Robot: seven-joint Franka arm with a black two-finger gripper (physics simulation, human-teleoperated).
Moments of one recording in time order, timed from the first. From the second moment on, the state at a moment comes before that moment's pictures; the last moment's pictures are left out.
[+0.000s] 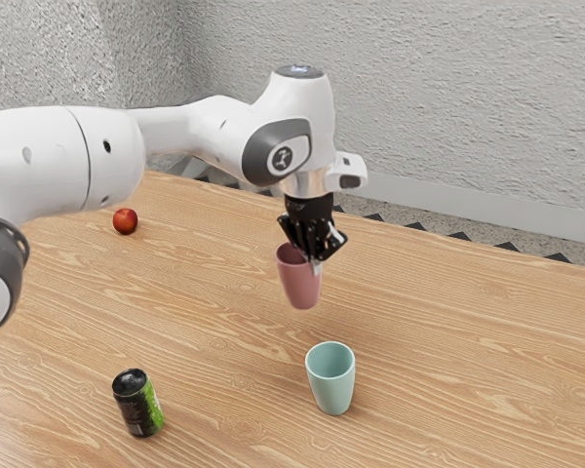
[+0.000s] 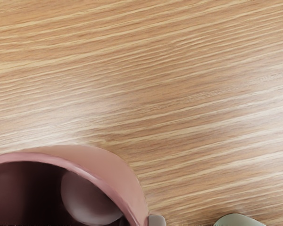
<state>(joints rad) -0.43 0.39 0.12 -1.54 -0.03 1.91 -0.08</state>
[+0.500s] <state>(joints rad) -0.53 0.34 0.11 -1.54 0.02 1.85 -0.16</state>
